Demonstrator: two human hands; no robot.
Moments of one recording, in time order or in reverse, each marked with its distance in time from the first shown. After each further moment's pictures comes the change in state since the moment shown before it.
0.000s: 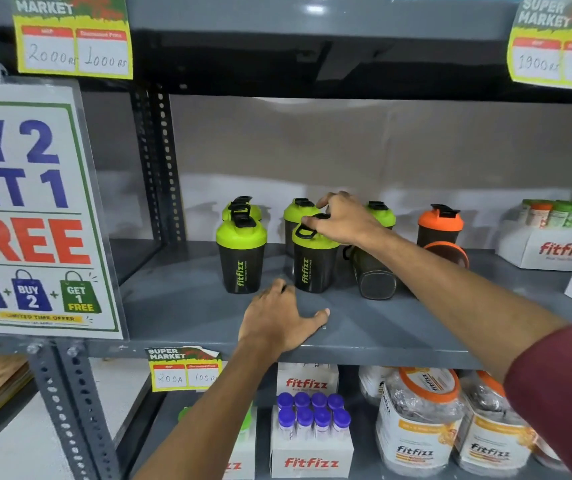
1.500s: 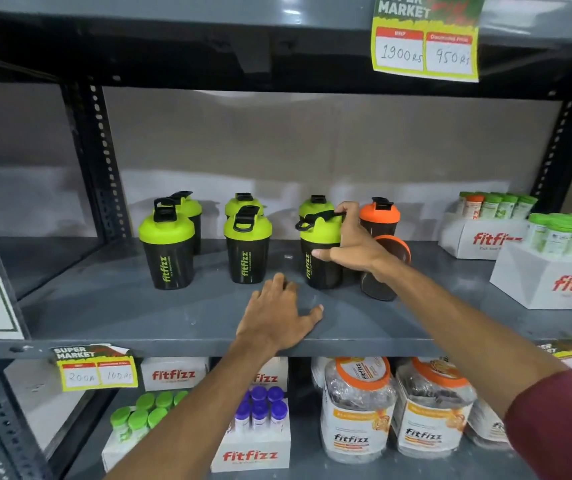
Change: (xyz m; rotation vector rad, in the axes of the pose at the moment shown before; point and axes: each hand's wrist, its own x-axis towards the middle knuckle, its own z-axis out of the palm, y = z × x) left_hand 0.007 0.111 0.037 0.037 -0.023 0.127; right_hand -0.042 0.155 -0.009 0.369 0.011 0.009
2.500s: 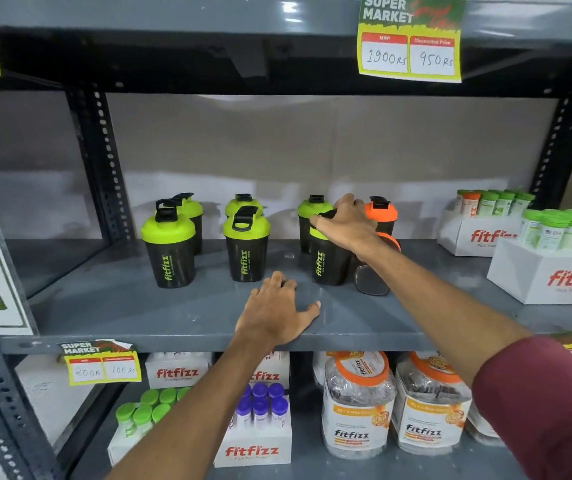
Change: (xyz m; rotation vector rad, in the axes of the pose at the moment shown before) left_hand 0.001 -0.002 0.002 -0.022 0.008 0.000; right_hand 0.005 -0.043 -0.008 -0.179 0.209 0.212
